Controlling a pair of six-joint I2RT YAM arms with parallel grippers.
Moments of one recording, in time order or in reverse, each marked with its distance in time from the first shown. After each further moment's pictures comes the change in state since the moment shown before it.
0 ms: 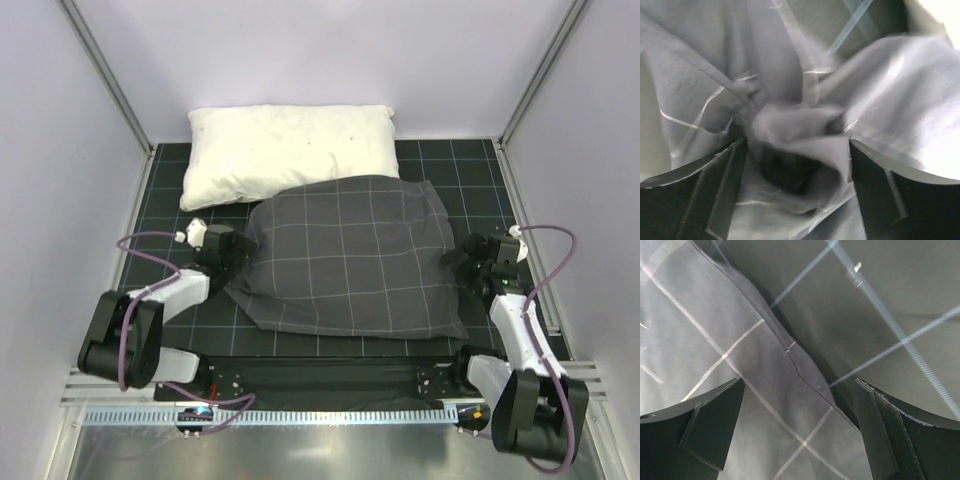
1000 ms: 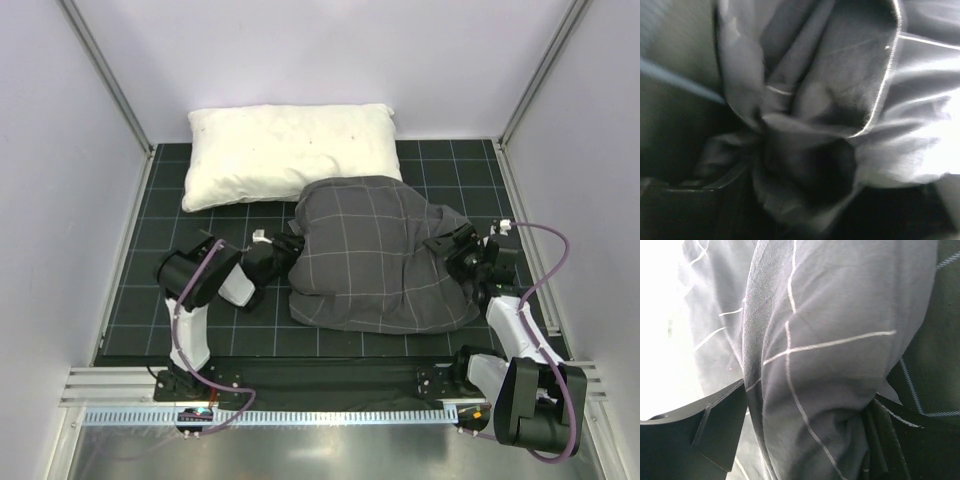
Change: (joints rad) left arm -0.274 0.693 0.007 1.188 0.393 -0.692; right arm -0.002 0.109 -0.103 0.421 -0.437 0.191
